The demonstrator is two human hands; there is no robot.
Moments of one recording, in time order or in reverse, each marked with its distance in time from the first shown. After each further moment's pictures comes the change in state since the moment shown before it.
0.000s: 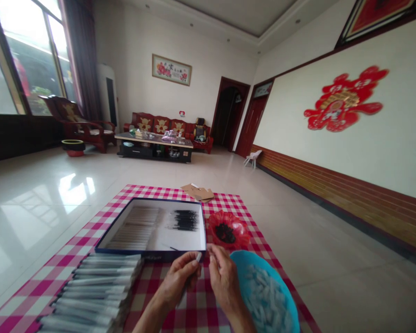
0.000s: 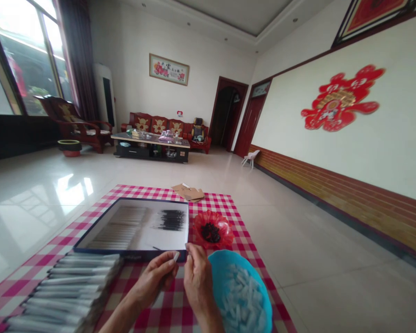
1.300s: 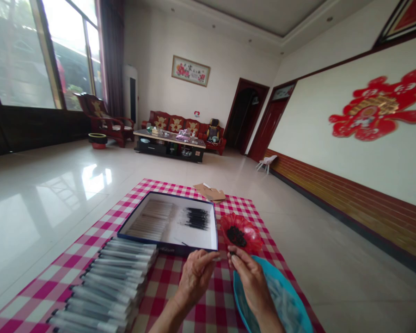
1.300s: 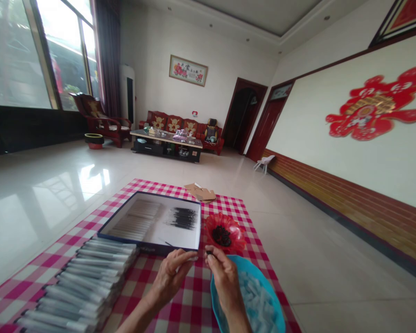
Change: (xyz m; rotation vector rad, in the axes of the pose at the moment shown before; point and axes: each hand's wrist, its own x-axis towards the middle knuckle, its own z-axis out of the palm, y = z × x) left_hand -0.010 0.006 0.019 0.977 0.188 0.654; right_hand 0.004 0.011 -0.027 0.655 -0.072 0.523
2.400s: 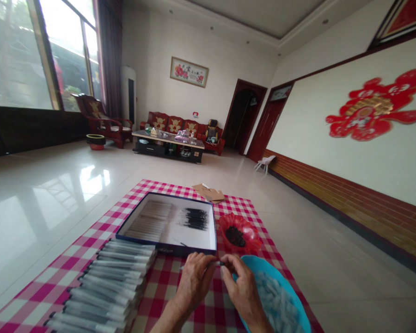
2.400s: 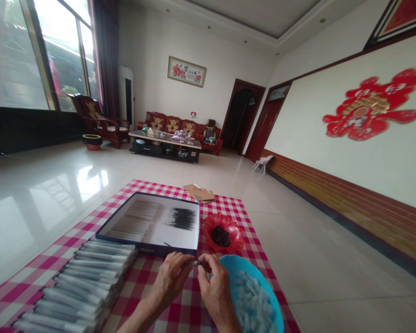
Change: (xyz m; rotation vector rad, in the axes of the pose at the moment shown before) left_hand -0.005 -0.003 0.006 0.348 -0.033 0.129; right_hand -0.014 0.005 0.010 -0.607 -0.061 -0.435
